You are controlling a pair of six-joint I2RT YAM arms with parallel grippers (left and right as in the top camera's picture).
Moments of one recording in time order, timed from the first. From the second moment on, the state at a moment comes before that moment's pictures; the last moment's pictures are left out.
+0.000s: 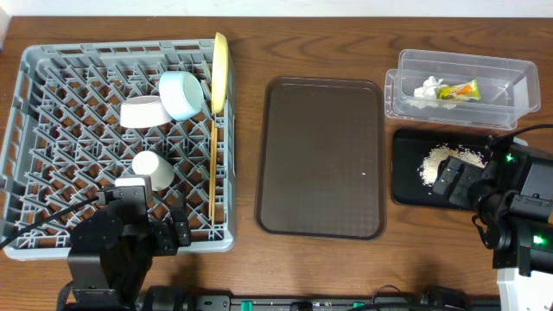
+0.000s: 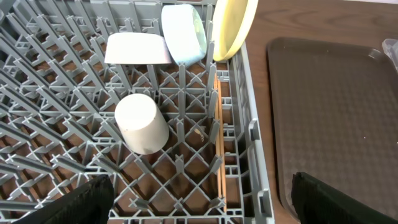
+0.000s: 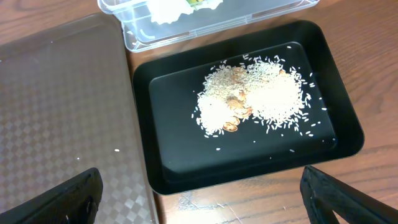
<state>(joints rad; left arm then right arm) -0.03 0.49 0.93 -1.07 0.01 -0.09 -0.19 0.88 0.93 -0.93 -0.03 0.21</state>
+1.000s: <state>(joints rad) -0.03 0.49 0.93 -1.07 0.01 -0.09 -0.14 0.74 0.83 -0.70 -0.01 0.16</state>
